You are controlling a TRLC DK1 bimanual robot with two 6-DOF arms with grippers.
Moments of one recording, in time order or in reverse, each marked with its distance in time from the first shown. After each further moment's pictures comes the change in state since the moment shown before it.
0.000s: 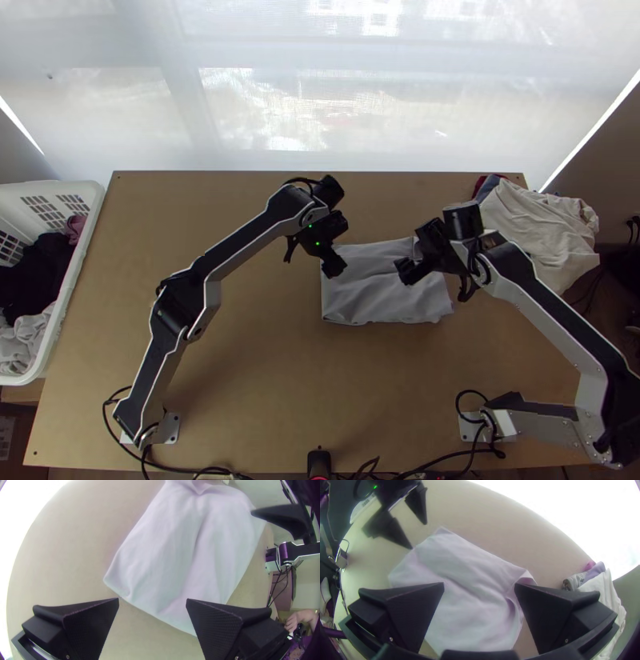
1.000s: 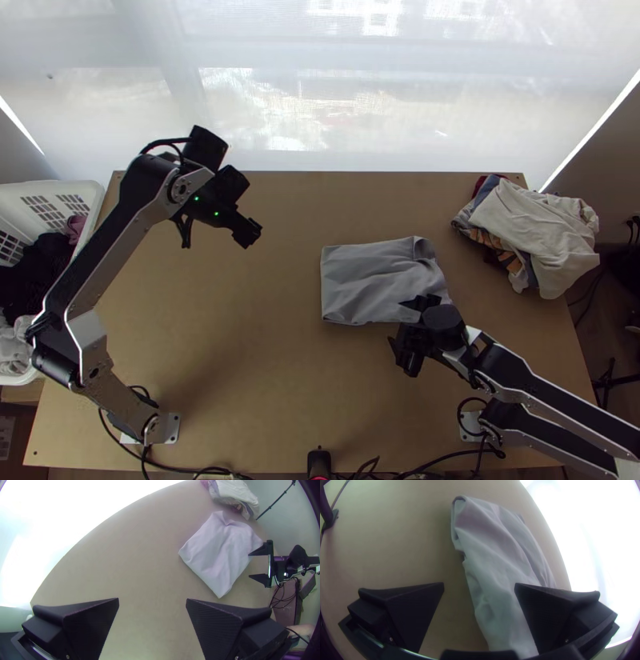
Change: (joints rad) left arm 0.291 -0.533 -0.301 -0.059 -0.093 0.014; right arm 0.404 -0.435 -0.644 0.350 0.219 -0.425
